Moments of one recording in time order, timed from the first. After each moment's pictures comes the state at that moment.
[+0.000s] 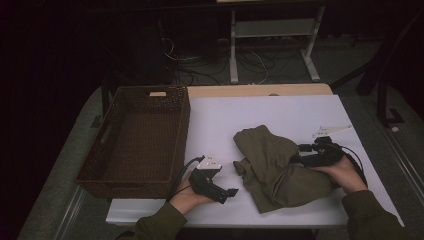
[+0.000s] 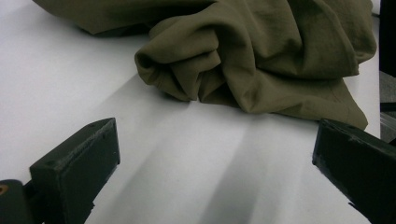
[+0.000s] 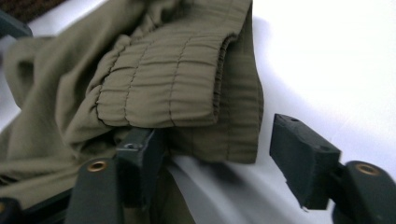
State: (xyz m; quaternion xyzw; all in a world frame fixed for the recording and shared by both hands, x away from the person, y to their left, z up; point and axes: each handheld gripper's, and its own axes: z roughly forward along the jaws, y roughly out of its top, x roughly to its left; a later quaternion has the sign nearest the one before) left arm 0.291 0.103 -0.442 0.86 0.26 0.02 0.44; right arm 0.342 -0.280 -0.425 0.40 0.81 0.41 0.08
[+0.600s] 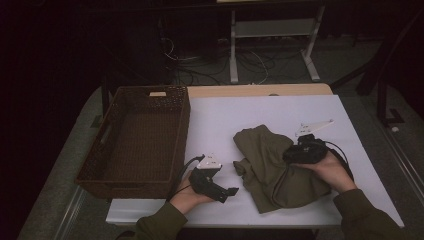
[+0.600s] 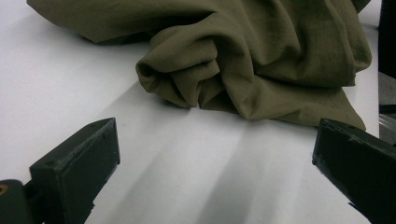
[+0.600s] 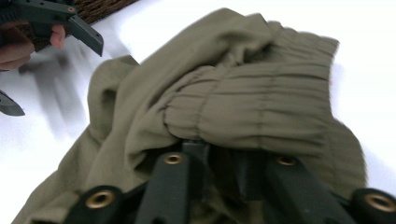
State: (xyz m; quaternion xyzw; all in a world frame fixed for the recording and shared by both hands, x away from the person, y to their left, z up) left arm 0.291 0.103 -0.439 0.86 0.26 0.03 0.45; right arm 0.342 -0.232 -0.401 0.33 0.85 0.42 0.05
